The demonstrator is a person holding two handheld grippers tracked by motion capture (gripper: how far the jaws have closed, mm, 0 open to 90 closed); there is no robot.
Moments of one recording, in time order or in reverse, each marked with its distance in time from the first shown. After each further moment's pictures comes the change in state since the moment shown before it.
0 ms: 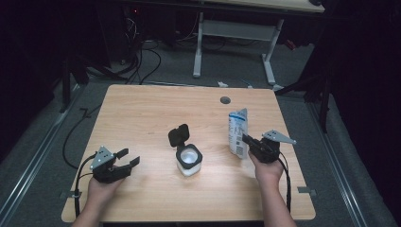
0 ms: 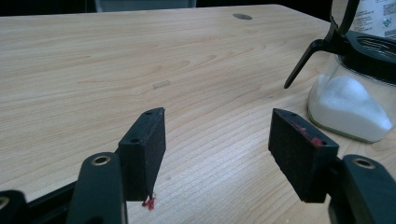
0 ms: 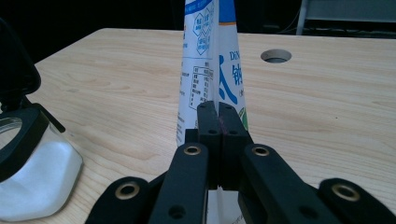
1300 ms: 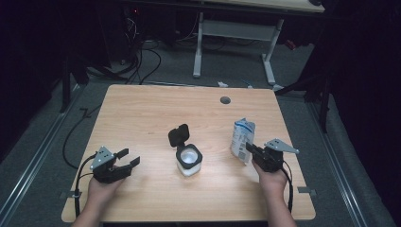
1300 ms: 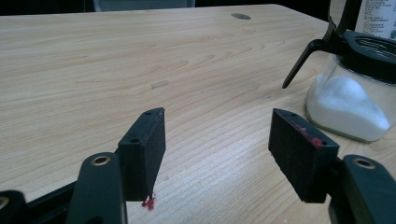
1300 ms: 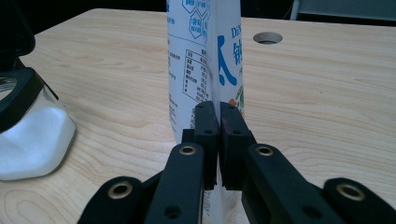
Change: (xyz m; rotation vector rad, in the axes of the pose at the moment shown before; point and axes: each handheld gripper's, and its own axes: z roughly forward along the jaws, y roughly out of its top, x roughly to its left) left arm -0.001 0.000 0.000 0.000 -0.005 -0.001; right arm 0.002 -0.021 -0.018 0.033 -0.035 -0.035
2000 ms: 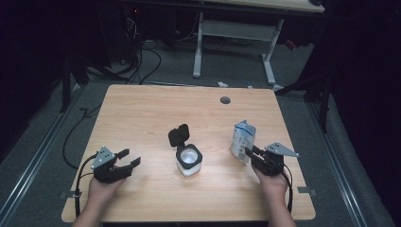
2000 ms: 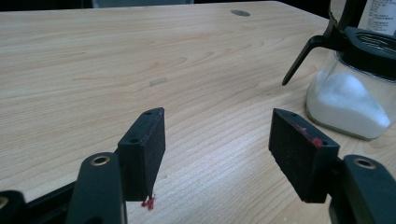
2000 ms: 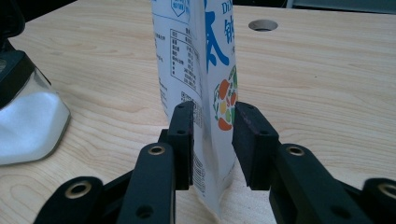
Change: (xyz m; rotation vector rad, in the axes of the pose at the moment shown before) left arm 0.000 -0.001 0.002 0.011 -0.006 -0.001; right arm 0.001 -0.010 -0.004 0.026 -0.023 -0.005
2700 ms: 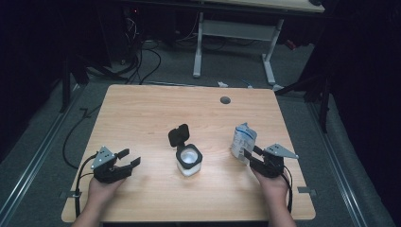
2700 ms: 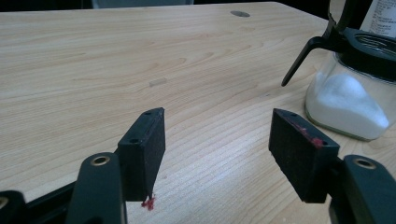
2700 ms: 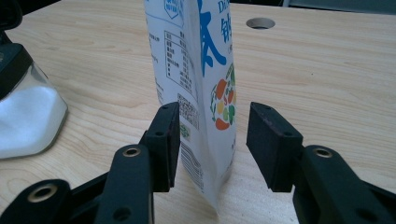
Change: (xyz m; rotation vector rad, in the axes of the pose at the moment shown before) left arm 0.000 0.000 0.000 -0.001 0.001 -0.001; right arm 0.003 -0.003 -0.003 0.007 -0.020 -0.013
